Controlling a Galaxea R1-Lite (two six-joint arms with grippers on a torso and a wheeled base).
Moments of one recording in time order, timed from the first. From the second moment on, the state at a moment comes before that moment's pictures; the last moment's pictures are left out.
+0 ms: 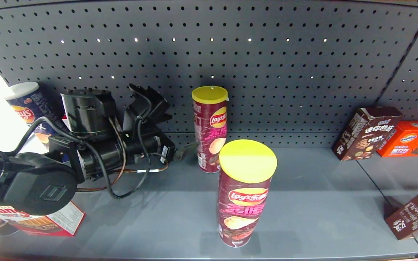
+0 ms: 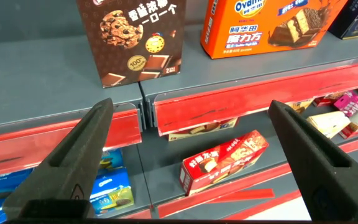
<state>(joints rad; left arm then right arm) -0.38 1.76 -0.91 -0.69 -0.26 0.36 -0.33 0.00 0.00 0.00 -0.01 -0.02</state>
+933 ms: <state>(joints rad) -0.37 1.78 -0.92 -0.72 -0.18 0.32 -0.33 0.00 0.00 0.00 -0.01 -0.02</state>
